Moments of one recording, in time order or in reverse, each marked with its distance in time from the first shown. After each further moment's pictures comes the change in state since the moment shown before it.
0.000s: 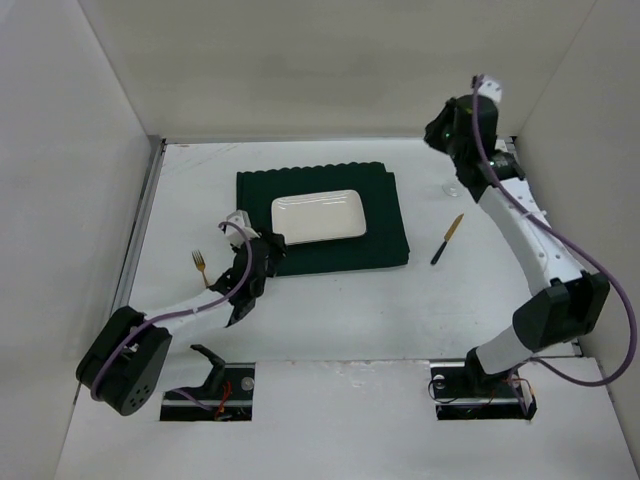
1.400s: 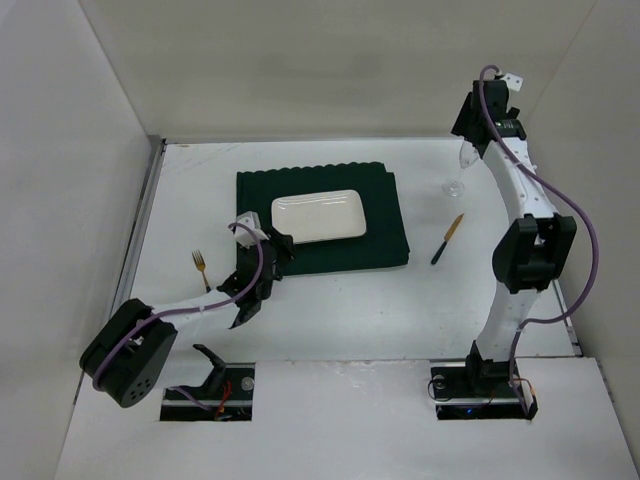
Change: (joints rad) left arm -0.084 0.039 0.000 0.080 -0.035 0.035; right arm -0.241 0.420 0.401 -0.243 0.224 -0.196
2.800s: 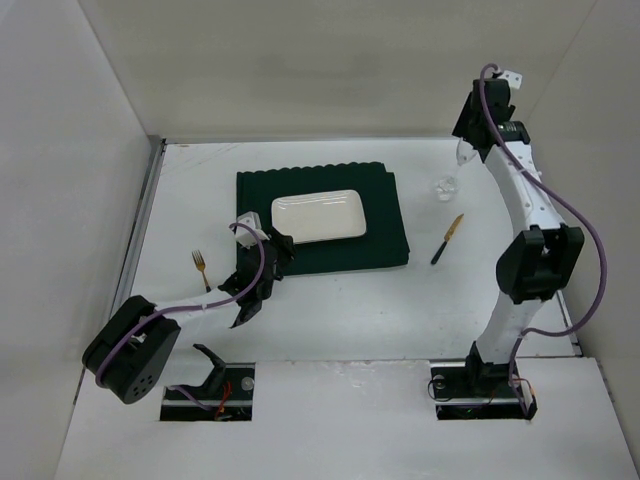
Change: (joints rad) left arm 0.000 0.026 0.000 0.013 -0.001 0.000; right arm 0.012 -0.063 -0.038 -0.014 -0.024 -0.017
